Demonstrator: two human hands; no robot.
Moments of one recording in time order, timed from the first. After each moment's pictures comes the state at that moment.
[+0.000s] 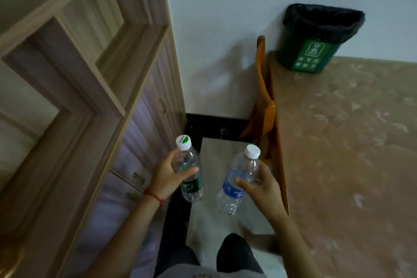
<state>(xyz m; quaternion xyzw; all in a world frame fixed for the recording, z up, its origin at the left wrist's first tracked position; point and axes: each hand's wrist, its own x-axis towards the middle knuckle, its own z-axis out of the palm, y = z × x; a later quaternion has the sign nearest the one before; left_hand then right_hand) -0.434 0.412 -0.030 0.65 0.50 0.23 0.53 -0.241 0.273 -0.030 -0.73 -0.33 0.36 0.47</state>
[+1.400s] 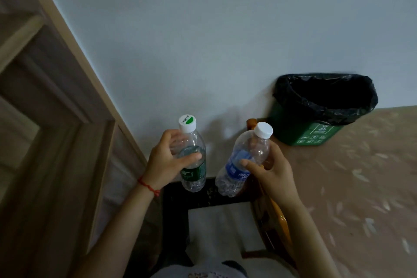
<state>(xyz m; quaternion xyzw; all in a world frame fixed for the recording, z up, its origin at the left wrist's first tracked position) -0.175 0.839 0.036 0.72 0.34 0.25 0.56 -0.017 0.658 0.038 -0.72 -0.30 0.23 0.58</state>
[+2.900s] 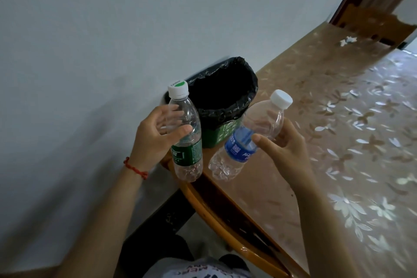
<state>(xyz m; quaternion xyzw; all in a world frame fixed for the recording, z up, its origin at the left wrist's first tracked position) 0.083 0.840 0.077 0.77 0.05 0.12 0.62 0.098 0.588 0.087 -0.73 -0.12 0.00 0.67</state>
